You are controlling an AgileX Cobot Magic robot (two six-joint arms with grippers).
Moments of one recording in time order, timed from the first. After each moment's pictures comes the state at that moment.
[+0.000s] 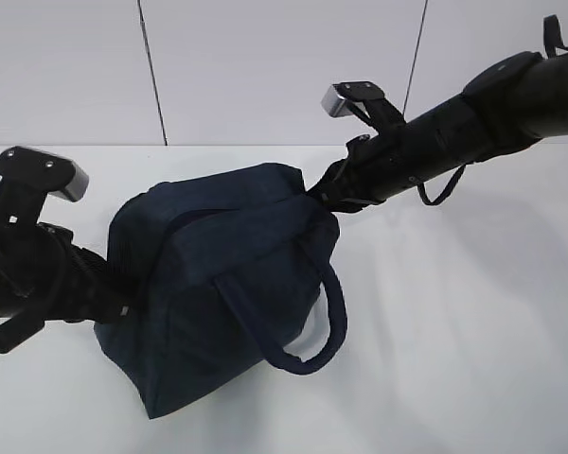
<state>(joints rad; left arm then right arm) -0.45 1.45 -0.58 -1.46 0.15 1.41 0.23 2.06 -1.40 1.11 0.77 -1.32</state>
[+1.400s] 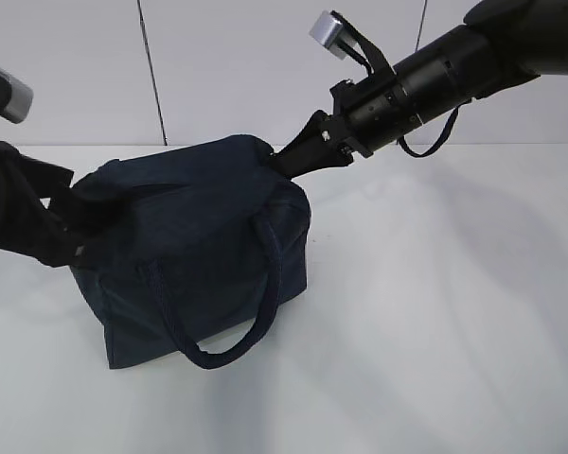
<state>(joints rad) -0.46 1.26 -0.62 -1.30 0.04 1.41 0.23 2.07 -1.64 1.08 1.17 -1.21</state>
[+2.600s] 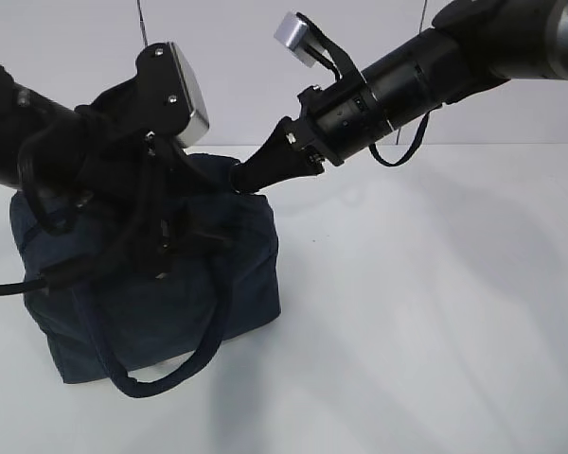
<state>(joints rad) -0.55 1.55 -0.98 -0.80 0.45 1.41 0.30 2.07 -1.64 1.10 1.19 -1.13</state>
